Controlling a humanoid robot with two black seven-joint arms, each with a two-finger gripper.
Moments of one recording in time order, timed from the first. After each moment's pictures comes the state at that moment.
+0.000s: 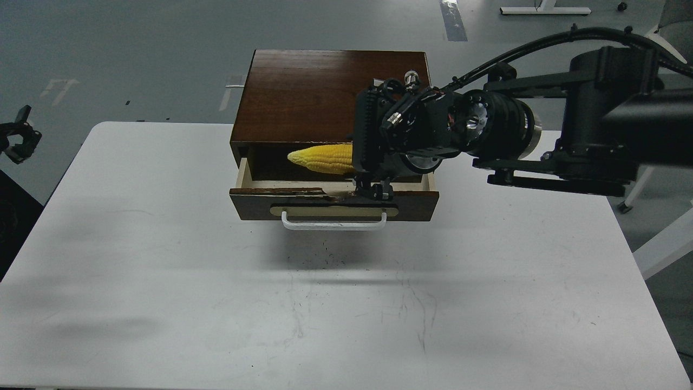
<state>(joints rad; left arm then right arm) -0.72 0.65 -0.71 -0.37 -0.29 -0.49 -0.30 1.70 -0.30 -0.32 1.40 -2.00 0.35 0.11</state>
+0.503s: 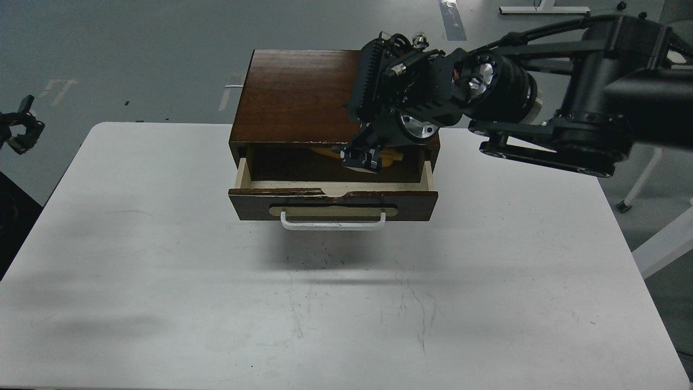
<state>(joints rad) -0.77 0.69 -0.72 -0.42 -0.28 -0.49 -0.28 1.70 -0.29 -0.19 1.20 -1.70 0.35 0.17</state>
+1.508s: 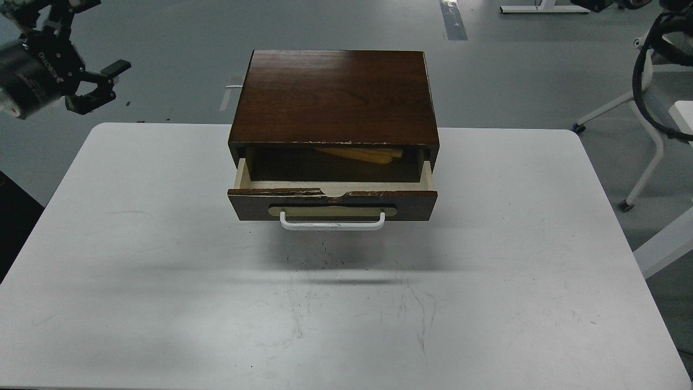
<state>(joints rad) -0.81 0.92 -0.75 -1.08 0.15 -0.49 -0.05 1.44 -0.43 0.10 0.28 -0.27 0.49 0.16</state>
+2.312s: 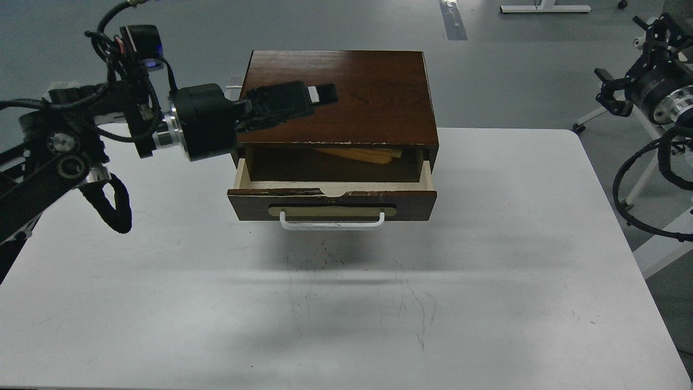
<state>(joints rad) -0.81 0.65 -0.77 -1.63 1.23 -0.49 -0.14 1.05 -0.47 0.40 0.19 0.11 0.49 0.16</state>
